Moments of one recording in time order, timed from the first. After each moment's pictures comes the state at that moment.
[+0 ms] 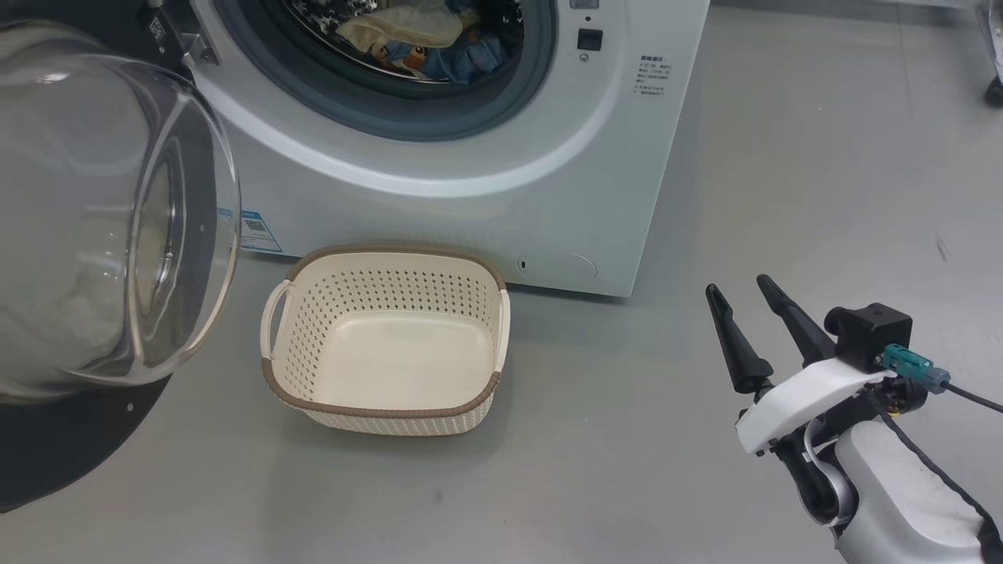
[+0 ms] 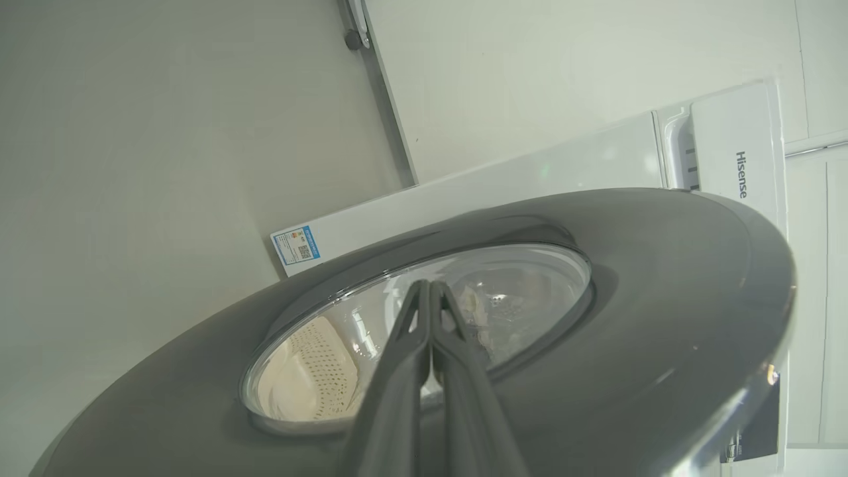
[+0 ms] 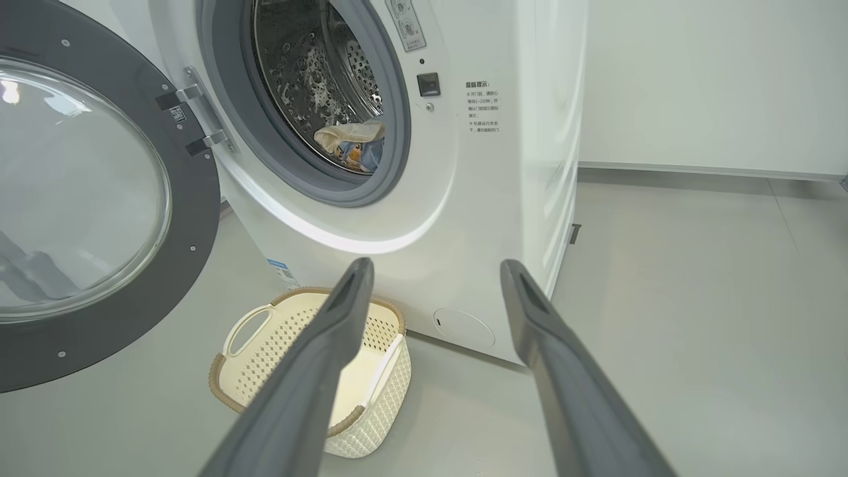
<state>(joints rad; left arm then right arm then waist) -0.59 0.60 0.45 0.67 -1.33 -0.06 0.84 -0.32 -0.28 0.49 0.39 0.62 0.12 -0.25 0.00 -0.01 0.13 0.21</state>
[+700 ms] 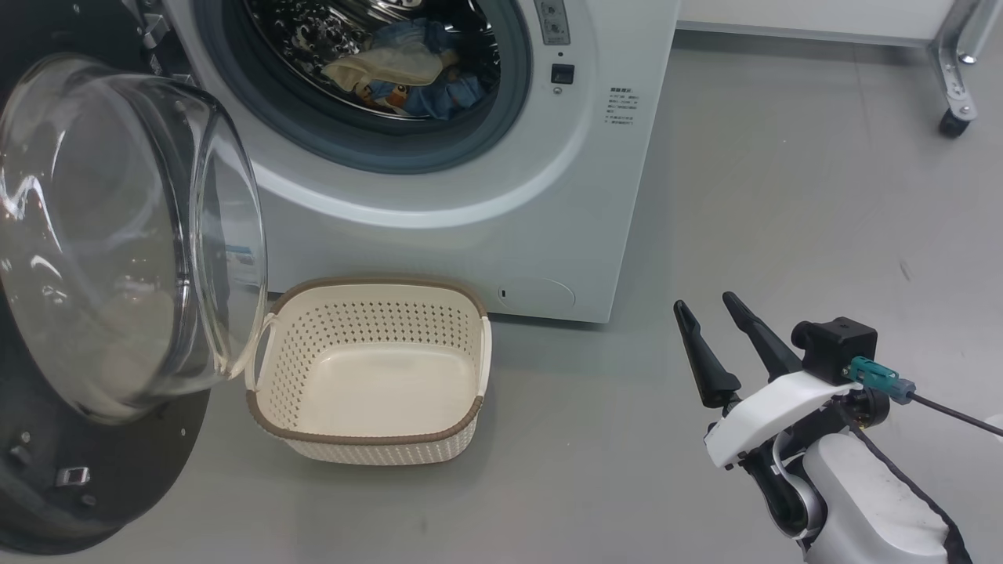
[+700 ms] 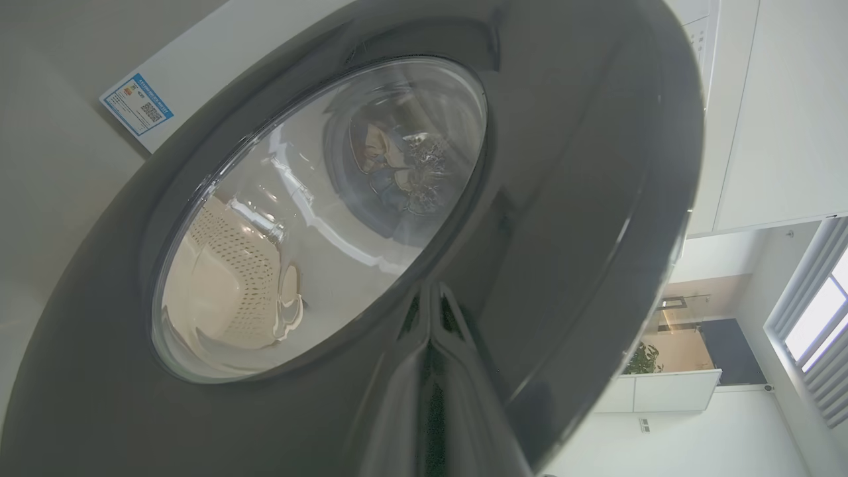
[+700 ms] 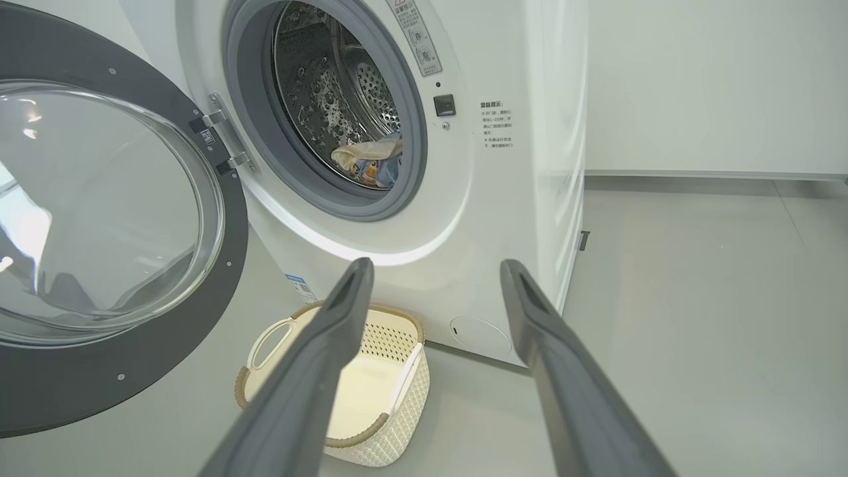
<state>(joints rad) -0.55 0.57 0.38 0.47 -1.47 -0.03 1.20 -0.31 -0.23 0.51 0.40 0.64 0.12 -0.25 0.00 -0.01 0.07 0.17</state>
